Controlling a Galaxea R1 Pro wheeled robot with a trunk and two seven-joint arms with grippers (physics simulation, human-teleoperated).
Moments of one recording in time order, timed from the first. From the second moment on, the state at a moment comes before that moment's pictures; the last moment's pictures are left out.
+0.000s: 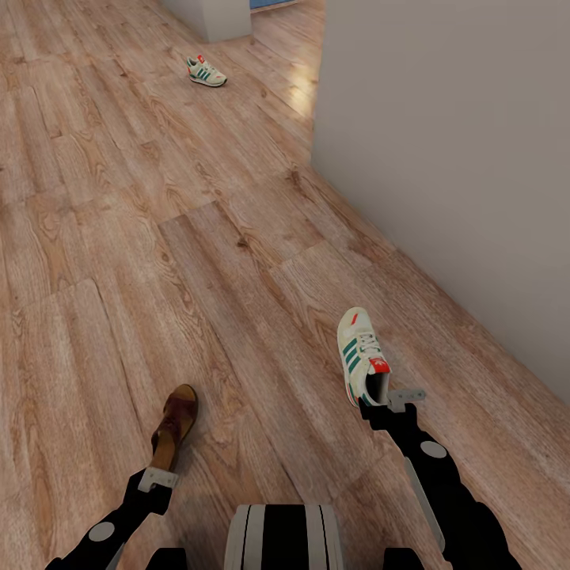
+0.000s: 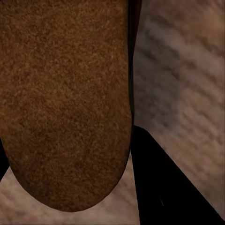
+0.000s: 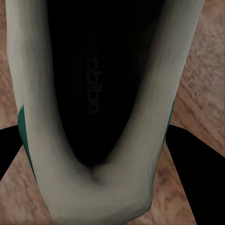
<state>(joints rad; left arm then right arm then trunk) -0.45 0.15 0.14 -0.39 -0.26 -0.29 -0.21 -0.35 -0.03 0.00 -1.25 0.05 0.30 0.05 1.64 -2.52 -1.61</state>
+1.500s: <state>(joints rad) -0.43 0.15 0.15 -0.39 -0.24 -0.29 -0.21 -0.35 -0.03 0.00 -1.06 0.05 0.12 0.05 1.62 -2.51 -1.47</state>
